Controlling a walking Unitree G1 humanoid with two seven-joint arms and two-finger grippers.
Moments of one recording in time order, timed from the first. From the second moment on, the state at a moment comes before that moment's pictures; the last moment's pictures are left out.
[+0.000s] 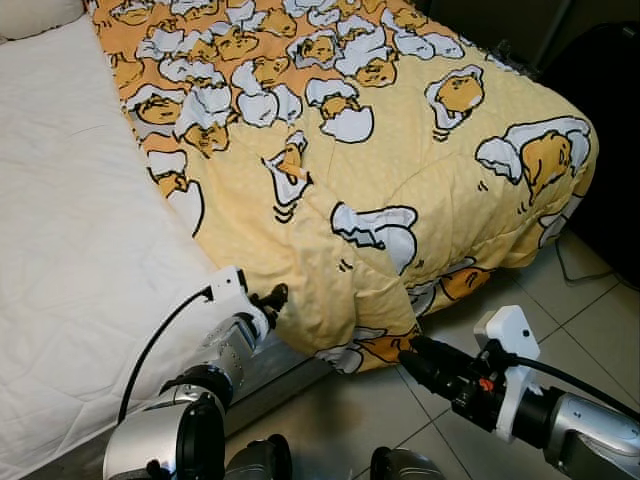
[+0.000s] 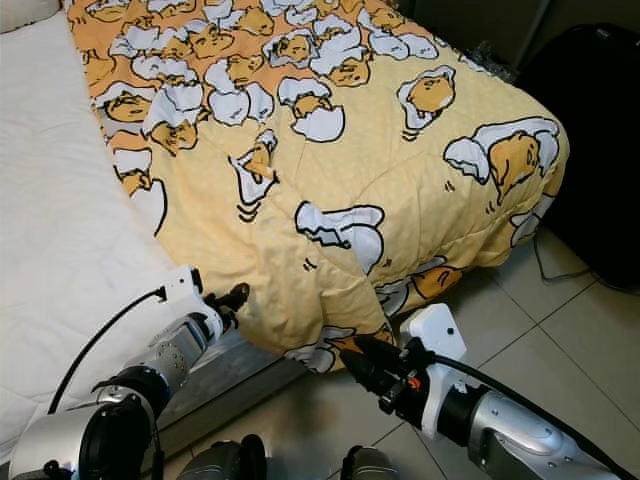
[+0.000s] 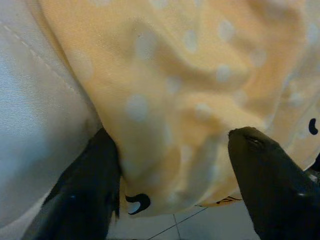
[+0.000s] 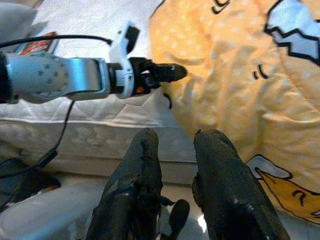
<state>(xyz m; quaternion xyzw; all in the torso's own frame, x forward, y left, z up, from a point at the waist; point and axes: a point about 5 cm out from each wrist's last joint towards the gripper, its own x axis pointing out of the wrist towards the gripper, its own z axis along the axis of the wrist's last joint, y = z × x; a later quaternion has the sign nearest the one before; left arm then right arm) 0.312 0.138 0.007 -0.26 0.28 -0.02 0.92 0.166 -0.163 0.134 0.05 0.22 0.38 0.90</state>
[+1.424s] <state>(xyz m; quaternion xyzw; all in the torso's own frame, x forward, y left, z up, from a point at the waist) 0.314 0.145 0.011 -0.25 0.27 -0.08 0.93 0.173 -0.162 0.134 0.03 0.22 0.41 0.89</state>
